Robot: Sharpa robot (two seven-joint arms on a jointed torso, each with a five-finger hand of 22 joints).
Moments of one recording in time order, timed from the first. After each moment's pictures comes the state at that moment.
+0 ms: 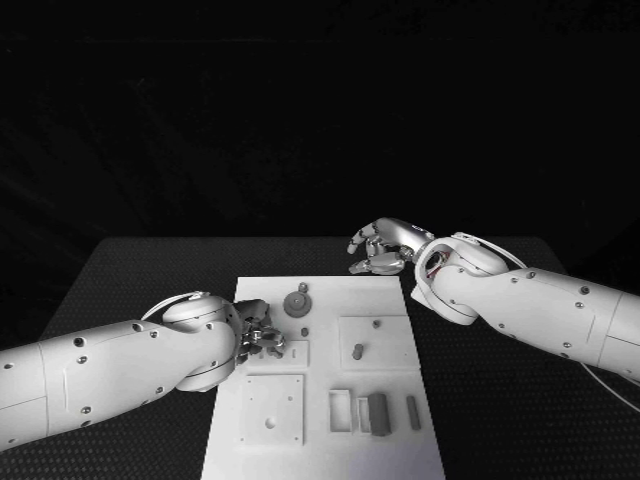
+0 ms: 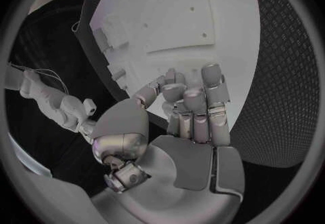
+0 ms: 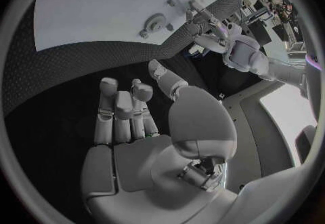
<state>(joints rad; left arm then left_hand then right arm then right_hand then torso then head) 1.33 -0.64 -0.24 1.47 -1.15 -0.08 -0.60 0.78 0.03 0.64 -0.26 0.26 1.02 0.04 0.38 0.93 1.35 -0.12 1.02 0.85 1.24 -0.18 1.35 0.66 0.01 1.34 -0.26 0.46 1.31 1.22 -0.72 0.05 1.33 -1.34 -0.34 -0.08 1.10 -0.10 0.54 -0.29 0.04 0.85 0.14 0.25 0.53 1.23 0.03 1.04 1.03 1.14 -0.08 1.48 0.90 0.25 1.03 0.00 0.95 1.31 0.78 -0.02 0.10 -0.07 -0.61</state>
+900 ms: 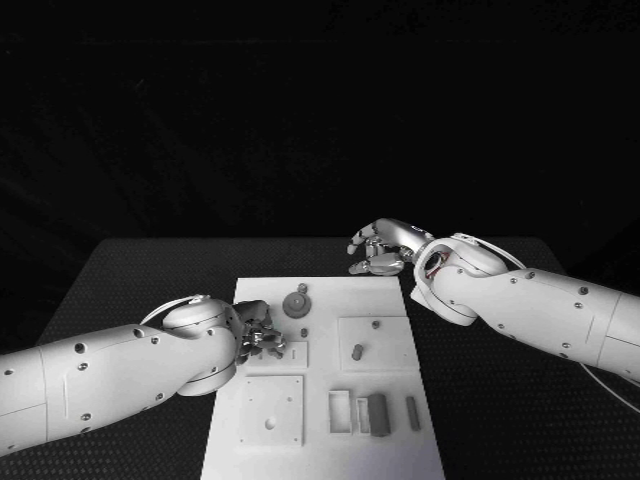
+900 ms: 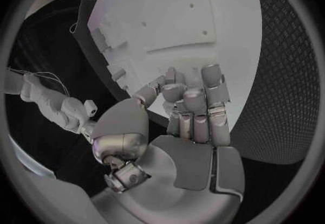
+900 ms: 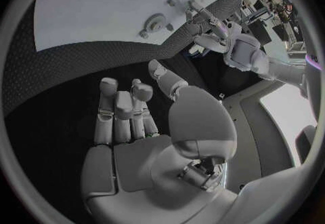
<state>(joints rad) 1.32 -0.64 -0.24 1.48 -1.19 -0.11 -0.60 0.77 0.04 0.65 -0.26 0.26 1.02 0.04 0.38 0.92 1.35 -0.13 1.02 0.85 1.25 -0.18 1.36 0.65 0.01 1.34 -0.26 0.46 1.31 1.22 -0.72 0.05 1.33 -1.34 -0.34 -0.08 1.10 -0.10 0.54 -0.29 0.04 0.85 0.14 0.25 0.53 1.23 0.03 1.04 1.03 1.14 -0.08 1.48 0.90 0.25 1.03 0.00 0.95 1.31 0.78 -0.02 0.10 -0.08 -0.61</state>
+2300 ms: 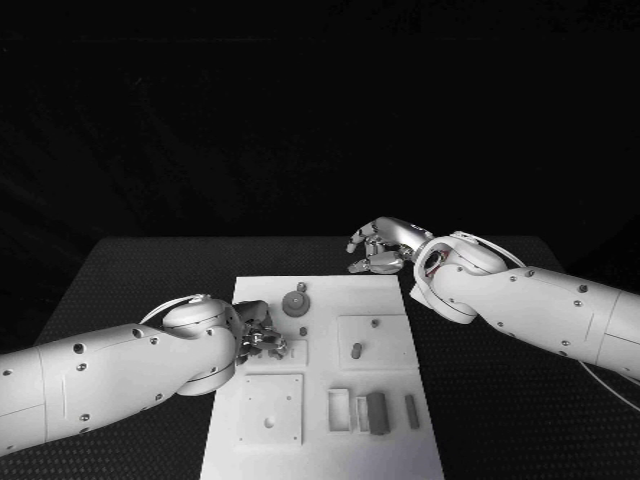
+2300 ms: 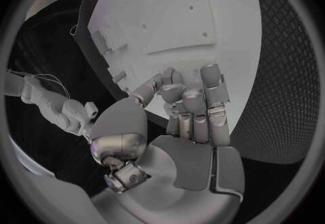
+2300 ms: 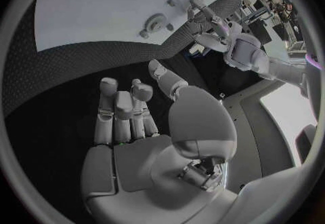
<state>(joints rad) 1.32 -0.64 -0.24 1.48 -1.19 -0.09 -0.60 0.79 -0.05 0.58 -0.26 0.25 1.07 0.02 0.38 0.92 1.36 -0.12 1.02 0.84 1.25 -0.18 1.37 0.62 0.01 1.35 -0.27 0.46 1.31 1.22 -0.72 0.05 1.33 -1.33 -0.34 -0.08 1.10 -0.10 0.53 -0.29 0.04 0.85 0.14 0.25 0.53 1.23 0.03 1.04 1.03 1.14 -0.08 1.48 0.90 0.25 1.03 0.00 0.95 1.31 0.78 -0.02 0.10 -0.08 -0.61</state>
